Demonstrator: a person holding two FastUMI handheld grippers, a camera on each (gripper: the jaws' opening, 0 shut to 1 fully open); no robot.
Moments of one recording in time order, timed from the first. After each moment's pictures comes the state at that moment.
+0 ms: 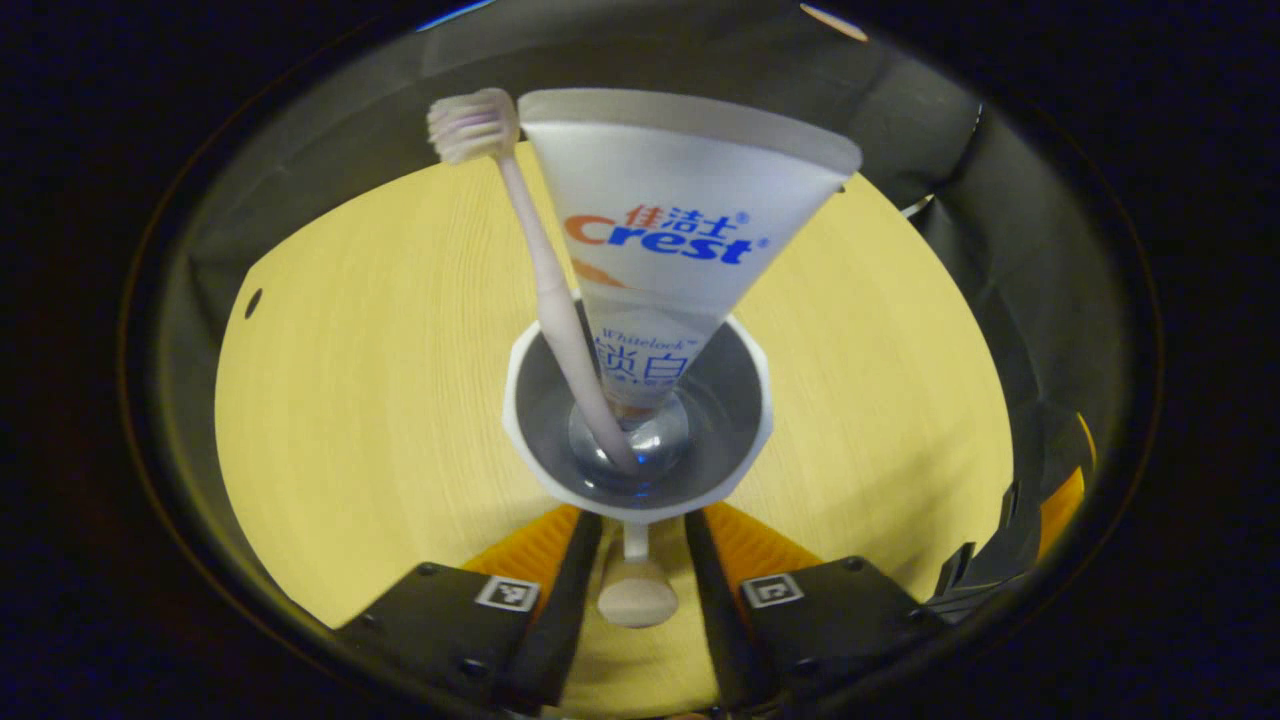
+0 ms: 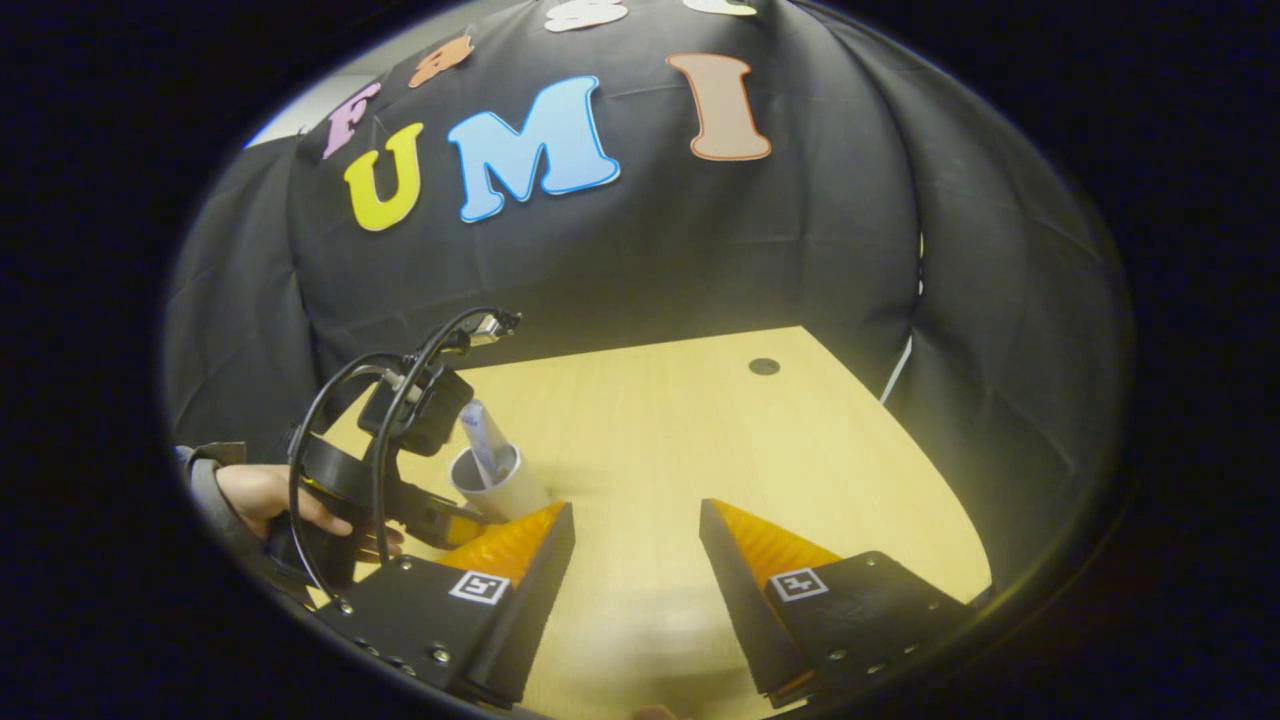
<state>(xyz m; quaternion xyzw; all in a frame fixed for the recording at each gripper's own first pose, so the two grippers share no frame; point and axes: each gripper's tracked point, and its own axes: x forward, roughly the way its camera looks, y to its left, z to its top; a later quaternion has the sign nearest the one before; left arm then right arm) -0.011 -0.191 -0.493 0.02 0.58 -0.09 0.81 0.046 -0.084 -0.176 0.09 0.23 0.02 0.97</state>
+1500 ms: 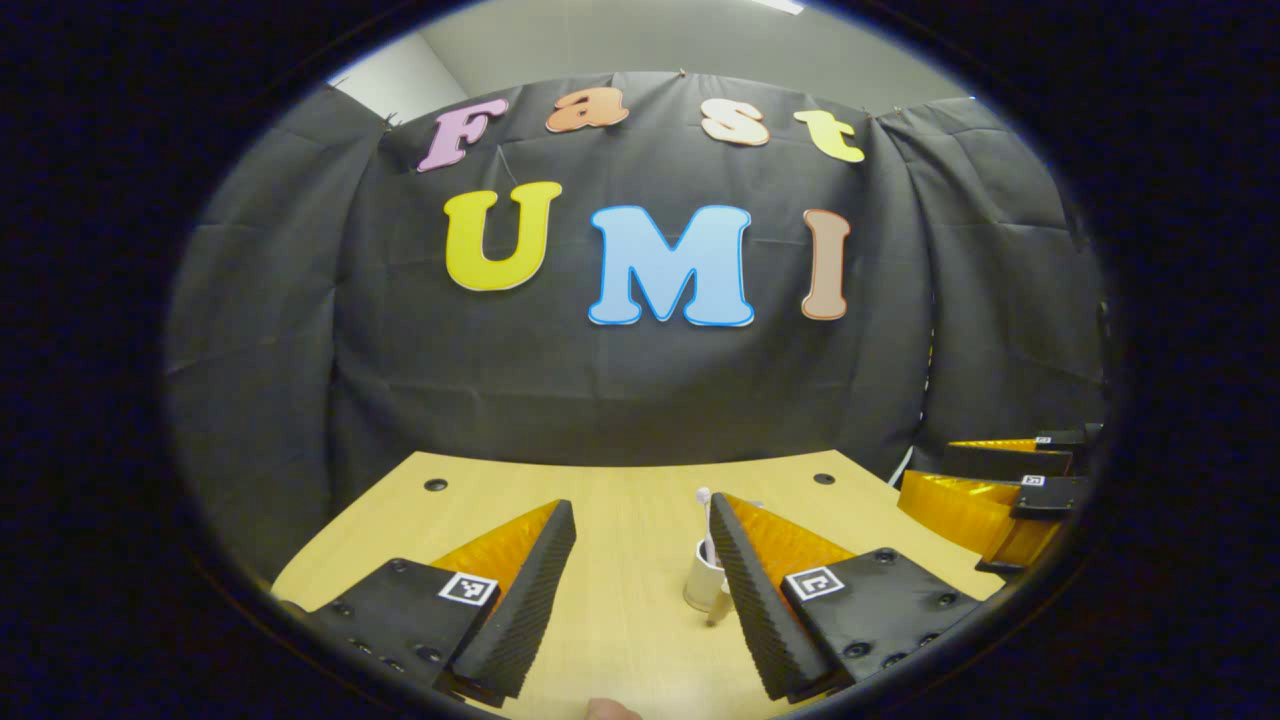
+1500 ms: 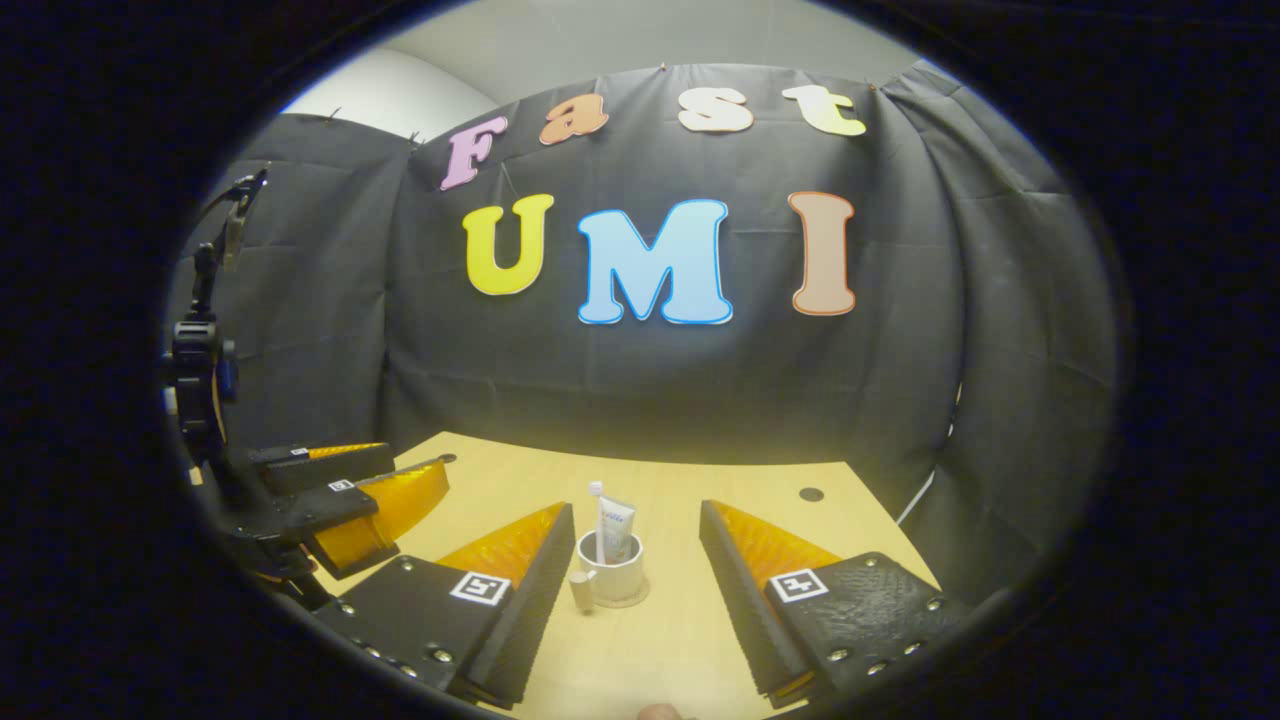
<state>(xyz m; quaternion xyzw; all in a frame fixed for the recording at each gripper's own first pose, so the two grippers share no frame) -0.120 -0.077 -0.202 0.01 0.07 -0.03 1.00 -0.008 0.011 -0.056 0.01 0.06 0.06 1.00</state>
